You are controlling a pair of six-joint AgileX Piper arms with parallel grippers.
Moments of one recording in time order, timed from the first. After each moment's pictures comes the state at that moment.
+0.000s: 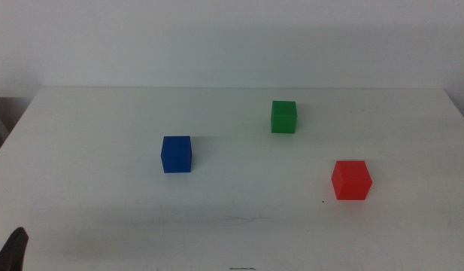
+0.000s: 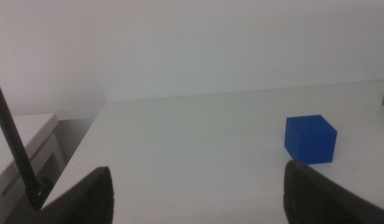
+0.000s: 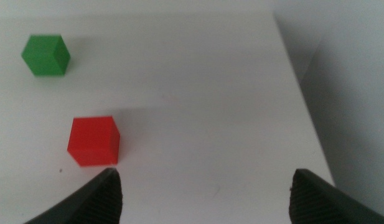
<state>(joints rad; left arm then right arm) -0.04 -0.01 0.03 0.05 0.13 0.00 -0.04 0.66 -0.71 -0.03 0.71 0.02</state>
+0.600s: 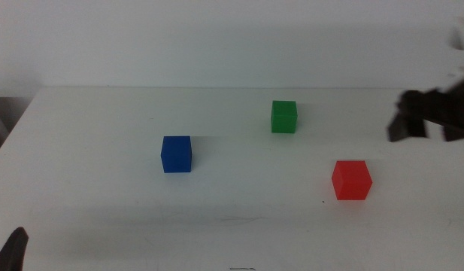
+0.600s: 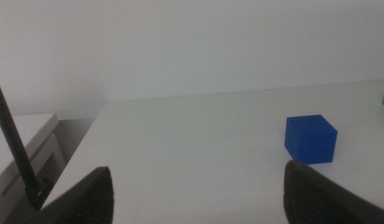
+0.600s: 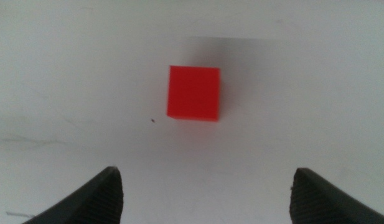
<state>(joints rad) -0.04 -0.01 0.03 0.05 0.13 0.00 0.26 1.36 -1.22 0.00 1.02 0.19</state>
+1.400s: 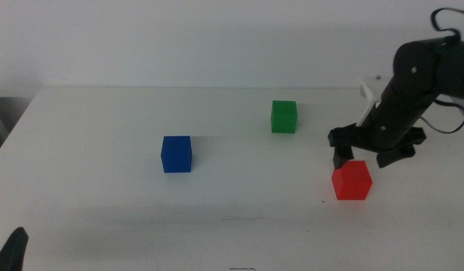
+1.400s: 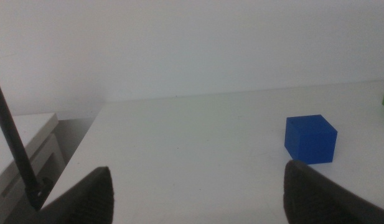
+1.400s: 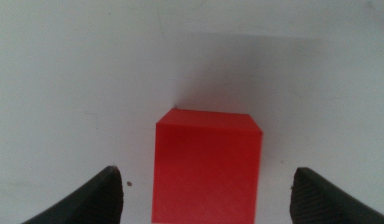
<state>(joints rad) -0.04 -0.01 0.03 0.05 0.13 0.00 0.28 1.86 -1.37 0.02 0.91 0.19</state>
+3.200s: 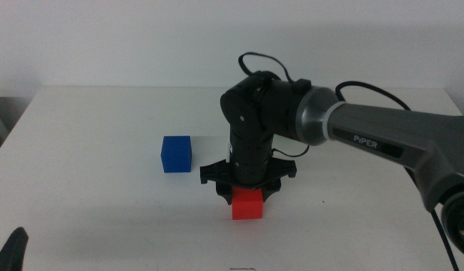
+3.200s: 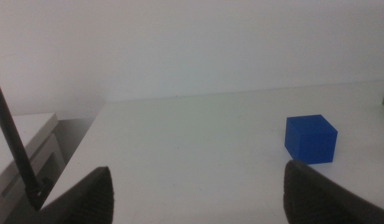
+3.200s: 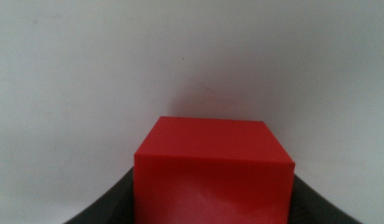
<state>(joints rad) -0.04 -0.01 0.03 0.05 0.13 0.00 0.76 2.16 -1.76 -0.08 1.10 0.69</state>
